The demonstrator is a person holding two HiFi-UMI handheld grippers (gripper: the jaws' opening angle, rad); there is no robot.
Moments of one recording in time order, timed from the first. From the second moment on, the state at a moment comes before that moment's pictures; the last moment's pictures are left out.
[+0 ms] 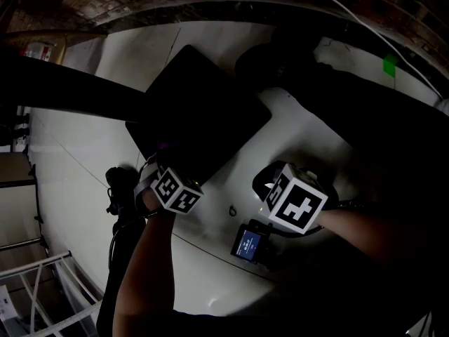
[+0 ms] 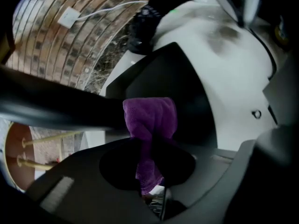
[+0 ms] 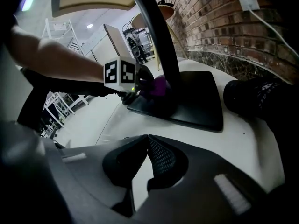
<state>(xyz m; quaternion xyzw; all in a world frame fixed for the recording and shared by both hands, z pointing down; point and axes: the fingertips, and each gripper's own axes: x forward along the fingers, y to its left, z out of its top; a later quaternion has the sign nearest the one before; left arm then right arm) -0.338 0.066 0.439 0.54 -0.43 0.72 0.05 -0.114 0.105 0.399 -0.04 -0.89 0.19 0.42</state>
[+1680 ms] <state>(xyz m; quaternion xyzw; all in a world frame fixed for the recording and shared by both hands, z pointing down) -0.411 0.075 0.419 0.50 -0.74 0.26 0.36 -0.224 0.110 0.370 -0.04 -0.91 0.27 0.31</state>
